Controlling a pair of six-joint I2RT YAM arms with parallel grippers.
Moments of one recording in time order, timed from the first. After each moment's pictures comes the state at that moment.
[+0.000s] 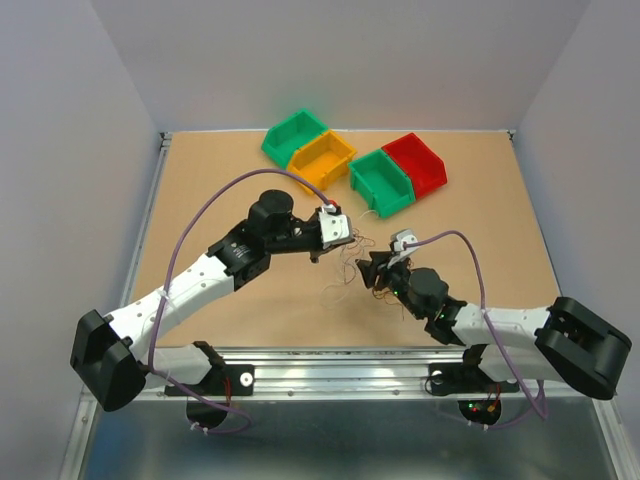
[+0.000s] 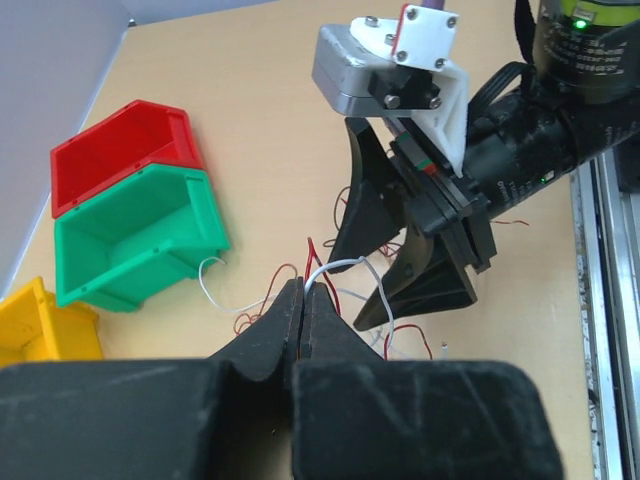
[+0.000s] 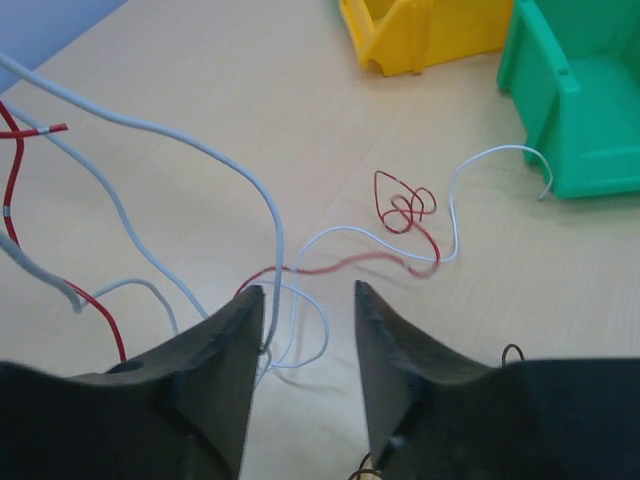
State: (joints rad) left arm -0.77 1.18 0.96 -0.05 0.55 0.44; right arm 0.90 1.19 0.26 0.85 0.34 0.20
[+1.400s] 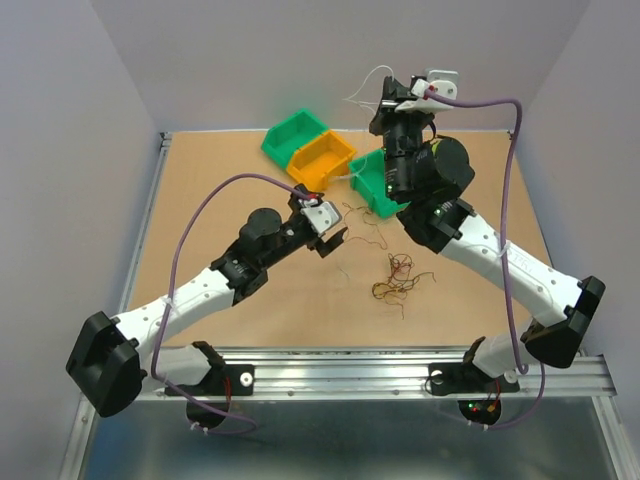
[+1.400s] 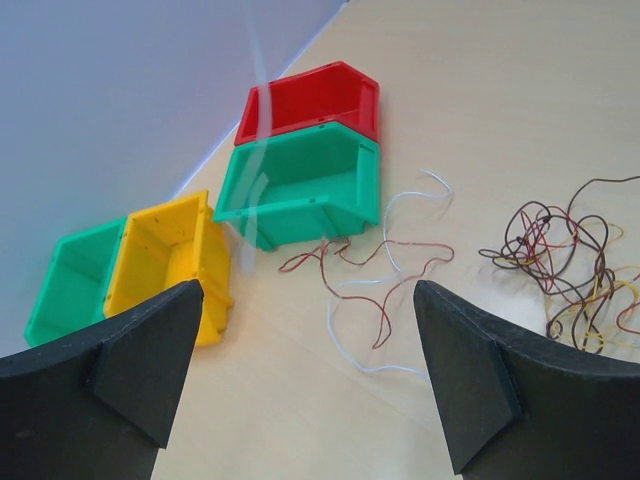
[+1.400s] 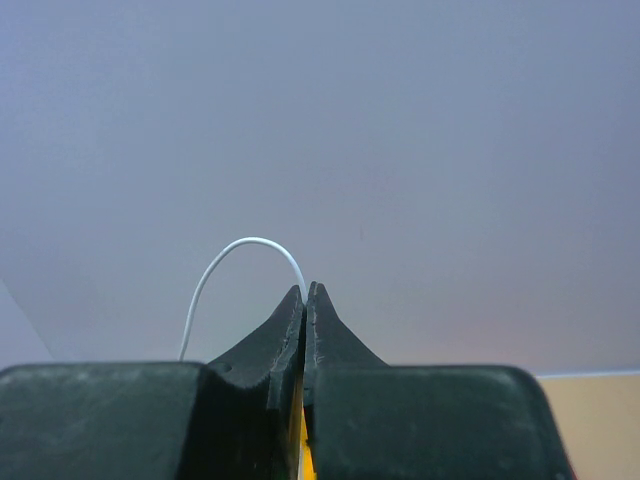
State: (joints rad) left arm -0.77 1.13 0.75 0.32 0.14 0.36; right arm 0.89 1.44 1.56 0.52 0.79 -0.29
